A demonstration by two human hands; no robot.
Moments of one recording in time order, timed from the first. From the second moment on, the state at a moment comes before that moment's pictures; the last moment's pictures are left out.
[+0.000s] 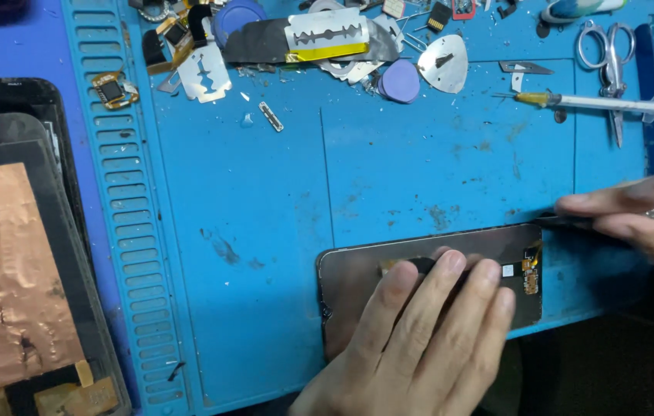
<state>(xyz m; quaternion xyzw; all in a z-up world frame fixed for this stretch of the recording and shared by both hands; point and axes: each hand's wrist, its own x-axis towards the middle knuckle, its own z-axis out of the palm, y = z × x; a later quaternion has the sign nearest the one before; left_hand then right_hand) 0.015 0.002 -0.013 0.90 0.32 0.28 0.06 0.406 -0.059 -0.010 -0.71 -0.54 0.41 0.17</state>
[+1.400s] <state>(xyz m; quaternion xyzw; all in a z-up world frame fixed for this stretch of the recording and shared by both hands) 0.018 0.000 -0.017 0.88 0.33 0.33 0.07 0.336 -0.001 0.028 -0.58 -0.71 0.35 0.20</state>
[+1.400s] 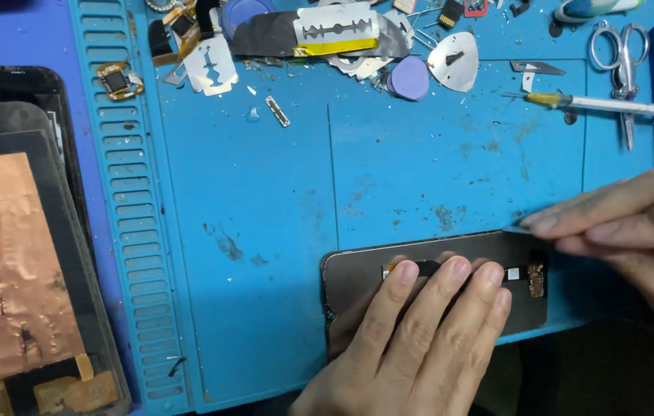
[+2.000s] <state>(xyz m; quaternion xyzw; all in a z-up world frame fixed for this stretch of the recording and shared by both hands) 0.018 0.000 -0.016 0.89 0.31 0.30 0.11 0.361 -0.015 0.022 -0.60 -0.69 0.35 0.20</state>
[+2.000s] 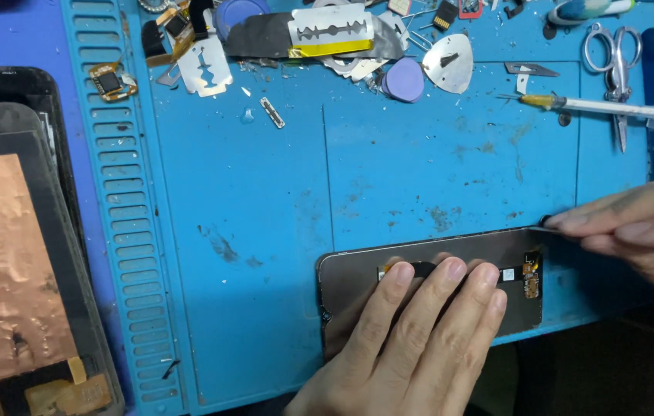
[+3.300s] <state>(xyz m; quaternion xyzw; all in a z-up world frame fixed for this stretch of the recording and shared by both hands) 0.006 0.001 -0.006 0.85 0.34 0.38 0.14 0.259 0.039 0.054 -0.56 -0.72 0.40 0.14</state>
